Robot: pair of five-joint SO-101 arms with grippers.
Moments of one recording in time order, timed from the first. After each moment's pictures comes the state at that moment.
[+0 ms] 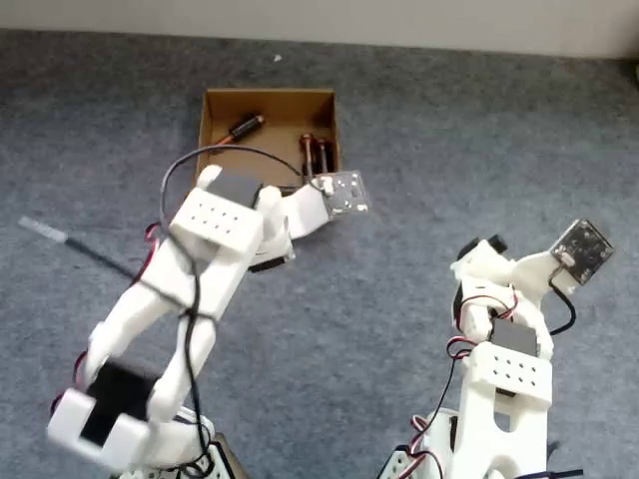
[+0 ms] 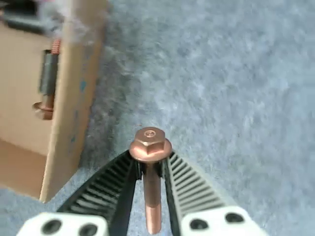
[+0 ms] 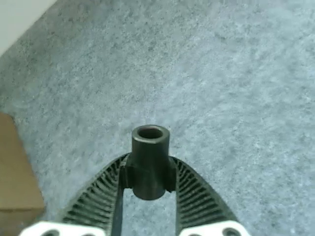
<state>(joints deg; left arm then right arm) 15.7 -6.0 17.6 76.1 -43.1 7.9 -51.3 70.5 28.8 -26.9</state>
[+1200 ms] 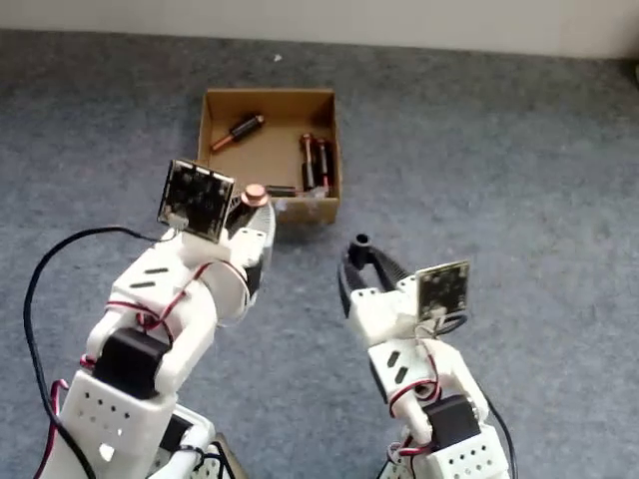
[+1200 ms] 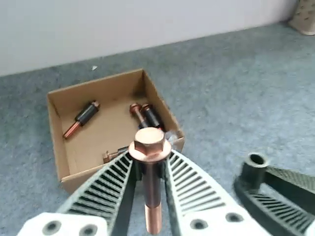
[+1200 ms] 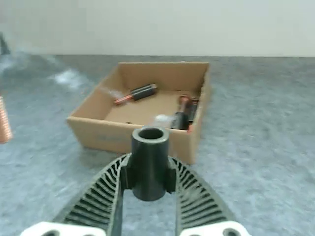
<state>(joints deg) 17.7 -65.7 48.5 50.4 7.3 -28.5 -103.5 95.9 29.2 -7.1</state>
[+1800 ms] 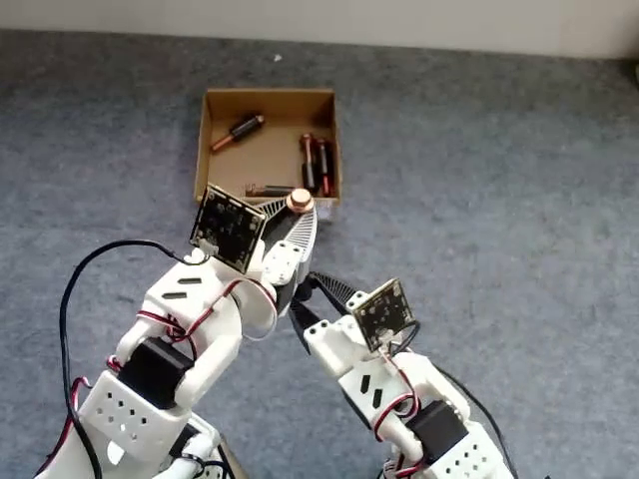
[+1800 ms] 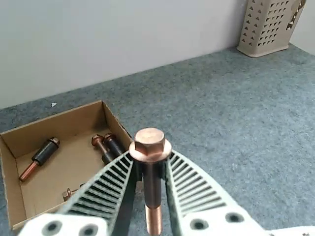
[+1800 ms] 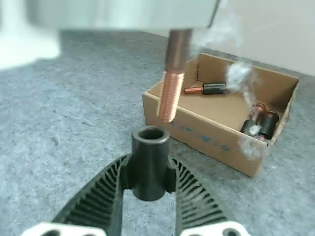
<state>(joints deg) 26.3 -67.6 56.6 36.4 7.7 -43.1 -103.5 95.9 29.2 1.1</state>
